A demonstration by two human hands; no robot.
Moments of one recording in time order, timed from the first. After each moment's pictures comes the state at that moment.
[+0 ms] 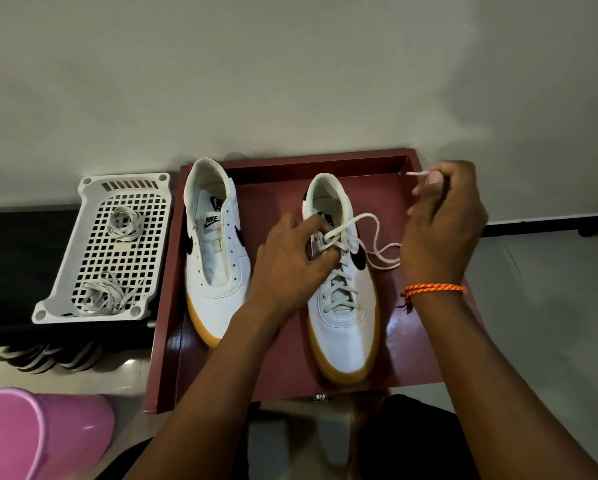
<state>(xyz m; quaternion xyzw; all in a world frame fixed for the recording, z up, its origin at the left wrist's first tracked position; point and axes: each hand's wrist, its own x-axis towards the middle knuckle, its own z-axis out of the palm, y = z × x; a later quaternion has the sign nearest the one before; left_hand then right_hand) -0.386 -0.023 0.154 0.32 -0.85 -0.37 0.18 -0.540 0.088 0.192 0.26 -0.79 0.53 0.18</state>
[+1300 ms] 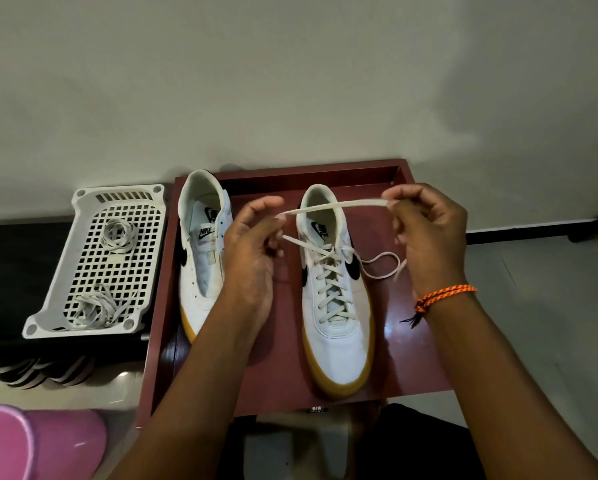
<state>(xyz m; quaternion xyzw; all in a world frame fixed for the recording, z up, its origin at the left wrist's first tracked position) -0.386 -0.039 0.173 0.34 -0.45 -0.74 0.36 -0.548 0.092 0.194 0.20 -0.70 0.68 -0.11</state>
